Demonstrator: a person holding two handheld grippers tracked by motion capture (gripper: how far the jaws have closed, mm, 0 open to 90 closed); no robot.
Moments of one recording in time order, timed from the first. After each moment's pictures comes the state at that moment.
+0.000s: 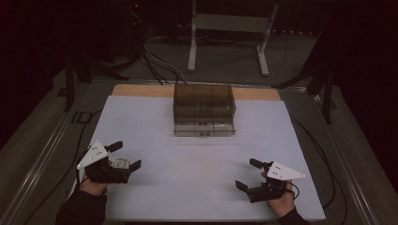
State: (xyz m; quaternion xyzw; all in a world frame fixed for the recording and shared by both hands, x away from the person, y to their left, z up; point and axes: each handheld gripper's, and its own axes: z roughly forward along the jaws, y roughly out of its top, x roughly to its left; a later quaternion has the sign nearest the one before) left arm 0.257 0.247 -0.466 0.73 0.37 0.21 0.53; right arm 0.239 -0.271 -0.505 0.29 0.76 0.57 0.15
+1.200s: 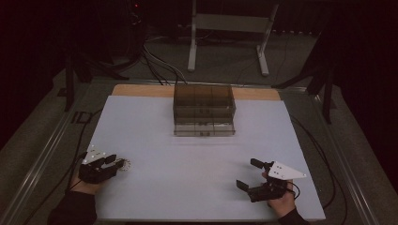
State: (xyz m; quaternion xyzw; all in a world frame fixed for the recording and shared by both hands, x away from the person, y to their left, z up) left arm 0.272 0.279 -0.519 0.77 0.48 0.21 0.36; right arm 0.240 -0.273 -0.505 0.30 0.75 0.57 0.14
